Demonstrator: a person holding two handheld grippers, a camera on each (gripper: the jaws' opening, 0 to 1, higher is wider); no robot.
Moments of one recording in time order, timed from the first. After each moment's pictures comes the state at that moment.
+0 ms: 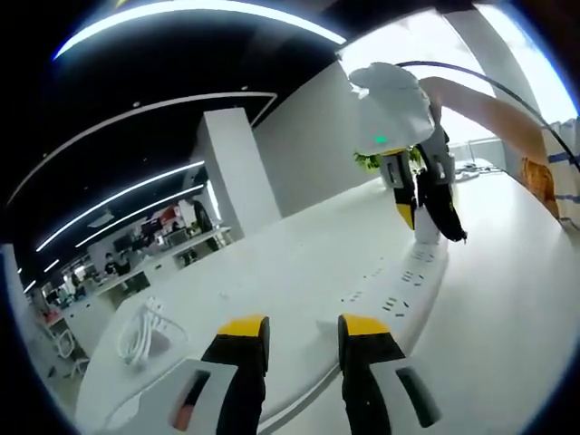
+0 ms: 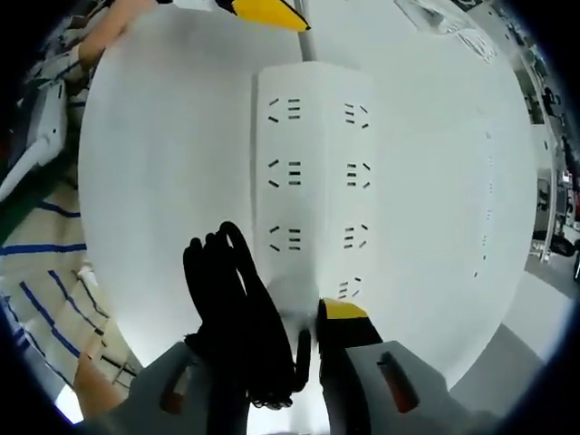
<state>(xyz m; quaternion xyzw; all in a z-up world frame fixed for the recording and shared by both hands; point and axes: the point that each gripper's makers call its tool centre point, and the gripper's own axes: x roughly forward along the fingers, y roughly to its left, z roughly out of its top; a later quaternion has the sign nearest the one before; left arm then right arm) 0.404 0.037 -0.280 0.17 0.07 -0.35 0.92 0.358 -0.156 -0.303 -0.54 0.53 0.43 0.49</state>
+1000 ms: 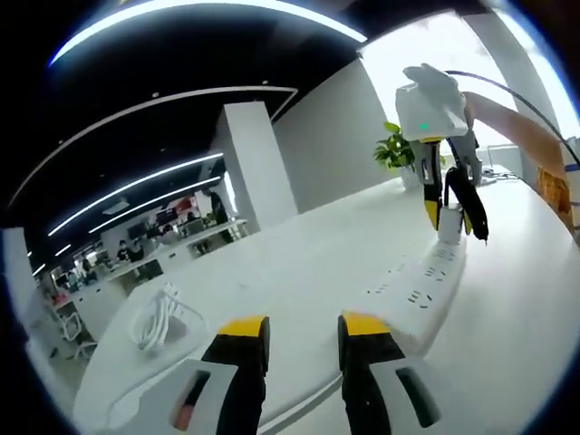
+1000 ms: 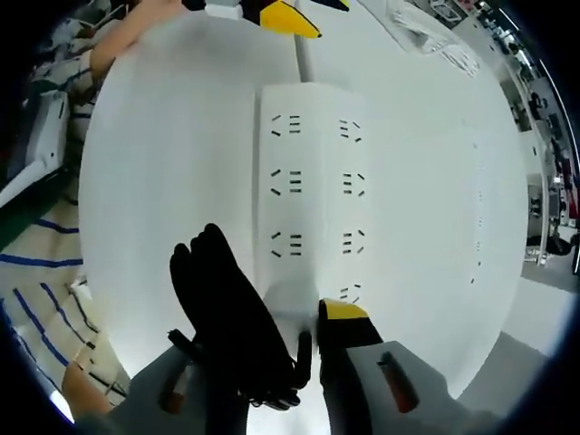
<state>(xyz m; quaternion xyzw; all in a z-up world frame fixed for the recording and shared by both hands) 0.414 0.062 -0.277 0.14 0.07 -0.32 0.94 0.358 -0.152 -0.304 -0.53 0.49 0.45 0.53</state>
